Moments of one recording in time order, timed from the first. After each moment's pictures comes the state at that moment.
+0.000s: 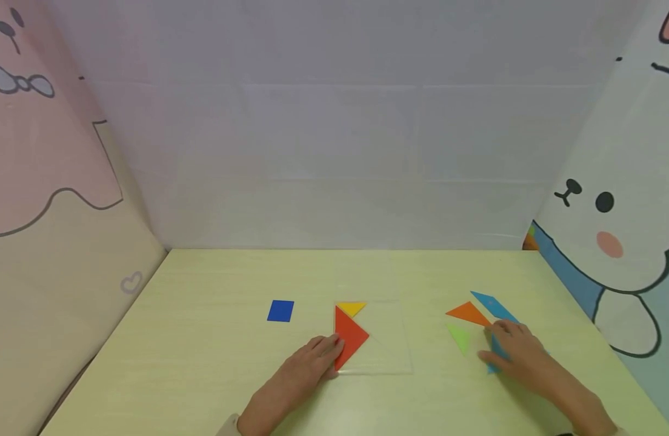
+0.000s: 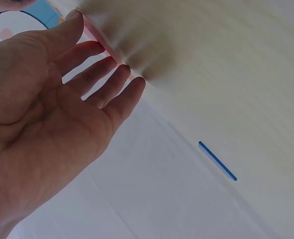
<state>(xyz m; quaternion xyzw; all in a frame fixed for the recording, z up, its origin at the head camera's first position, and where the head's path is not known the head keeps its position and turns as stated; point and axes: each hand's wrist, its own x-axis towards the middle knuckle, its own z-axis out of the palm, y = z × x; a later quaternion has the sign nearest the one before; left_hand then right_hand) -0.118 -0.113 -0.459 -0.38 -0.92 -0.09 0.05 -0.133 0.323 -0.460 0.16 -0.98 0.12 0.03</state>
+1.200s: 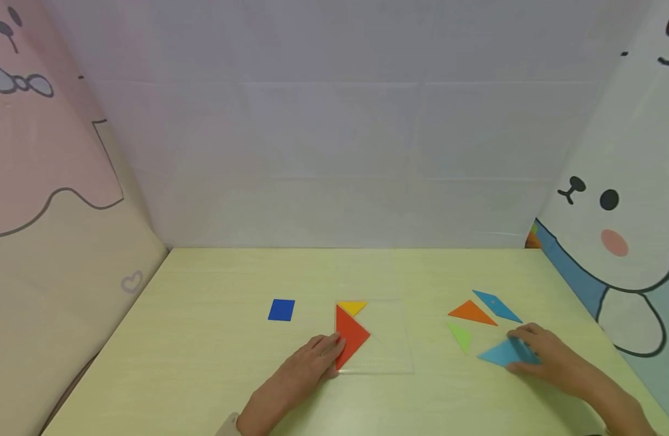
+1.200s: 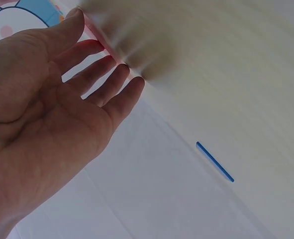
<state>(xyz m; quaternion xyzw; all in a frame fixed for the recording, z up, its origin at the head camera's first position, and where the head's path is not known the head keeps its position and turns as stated) -0.120 -0.116 -0.462 -0.39 -0.91 -0.10 0.05 -0.132 0.366 -0.451 0.19 -0.97 0.15 -0.02</state>
